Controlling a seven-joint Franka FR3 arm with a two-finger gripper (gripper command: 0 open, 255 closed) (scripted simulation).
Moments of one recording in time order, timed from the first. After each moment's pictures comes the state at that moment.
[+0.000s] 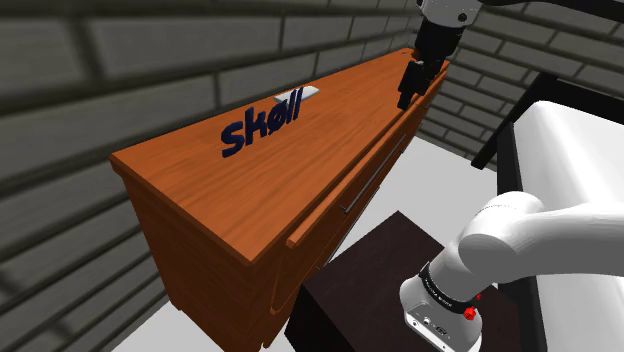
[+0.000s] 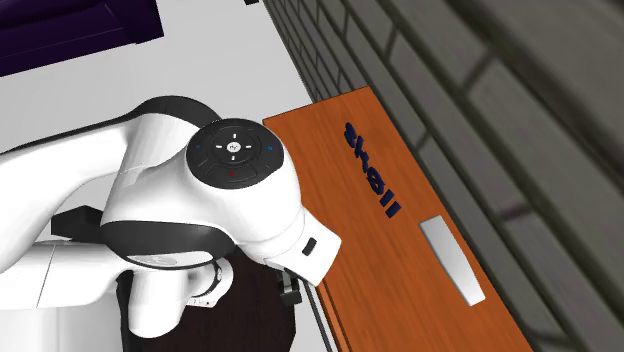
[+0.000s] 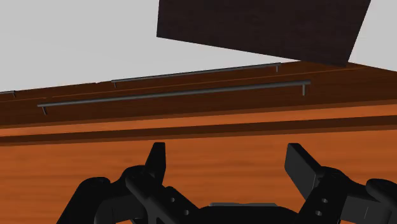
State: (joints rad) arm -0.02 -0.79 0.06 -2.28 -0.12 1.51 -0.13
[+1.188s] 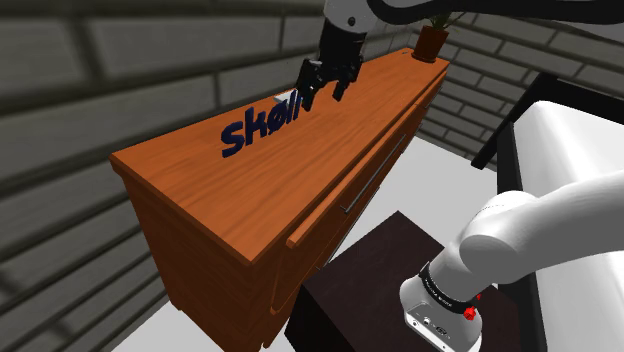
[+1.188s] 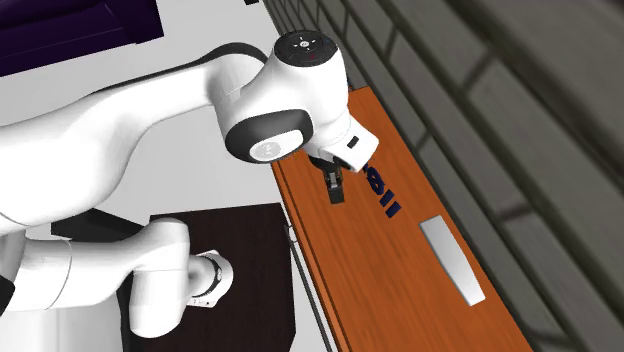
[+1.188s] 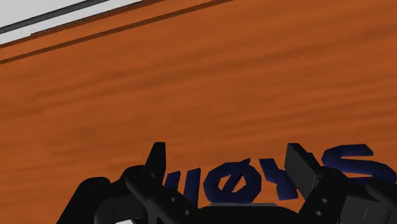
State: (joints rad) arm 0.00 -0.50 0.33 -2.17 0.03 1.83 0.28
